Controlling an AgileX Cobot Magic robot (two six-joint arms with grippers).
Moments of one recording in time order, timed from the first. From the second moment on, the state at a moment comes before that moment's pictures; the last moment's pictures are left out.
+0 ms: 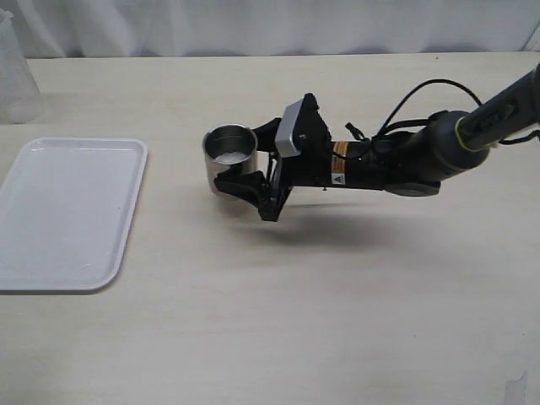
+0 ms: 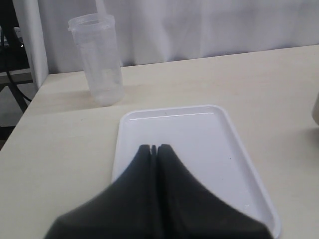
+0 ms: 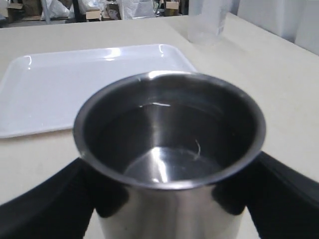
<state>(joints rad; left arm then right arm) -0.06 0.00 0.00 0.04 0.33 0.06 0.33 2.25 -1.11 -1.10 -1.03 0.40</state>
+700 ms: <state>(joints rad) -0.06 0.00 0.00 0.04 0.34 0.06 0.67 2.46 -1.62 -1.01 -0.86 0.63</state>
